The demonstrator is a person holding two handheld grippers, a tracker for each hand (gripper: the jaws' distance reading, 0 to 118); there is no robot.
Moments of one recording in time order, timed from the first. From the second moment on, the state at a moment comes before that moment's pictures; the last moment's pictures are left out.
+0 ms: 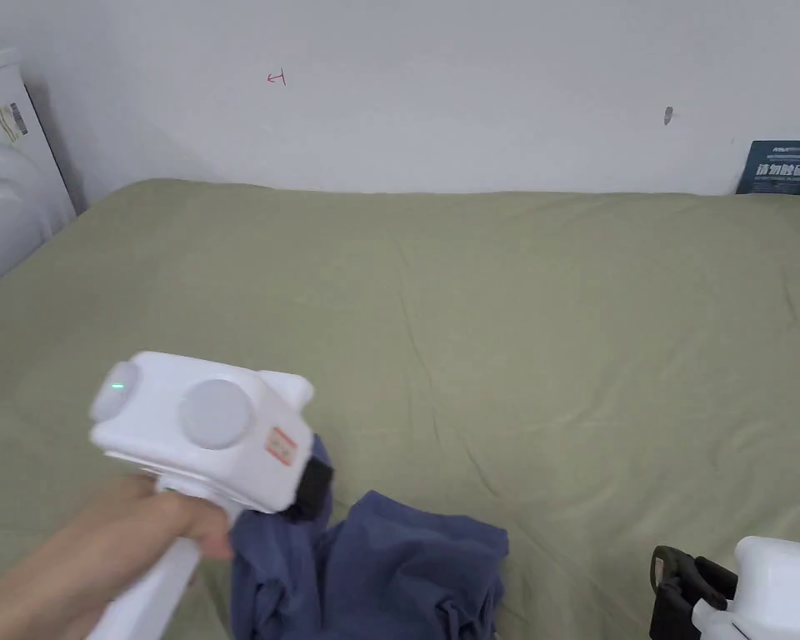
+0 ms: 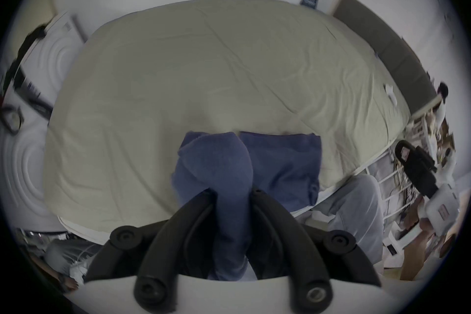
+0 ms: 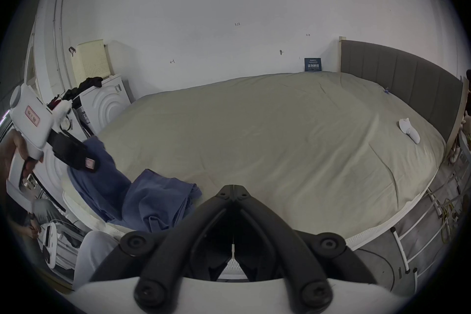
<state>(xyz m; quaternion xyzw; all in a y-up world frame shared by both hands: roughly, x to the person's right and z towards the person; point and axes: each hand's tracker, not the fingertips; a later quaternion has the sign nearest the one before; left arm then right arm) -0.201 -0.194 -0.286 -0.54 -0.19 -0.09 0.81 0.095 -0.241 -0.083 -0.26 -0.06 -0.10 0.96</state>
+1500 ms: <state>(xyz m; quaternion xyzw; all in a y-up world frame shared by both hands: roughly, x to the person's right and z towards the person) -0.216 -0.259 -0.268 -0.50 -0.37 0.15 0.77 0.065 -0.265 -0.138 -0.33 0.03 -0.15 0.93</state>
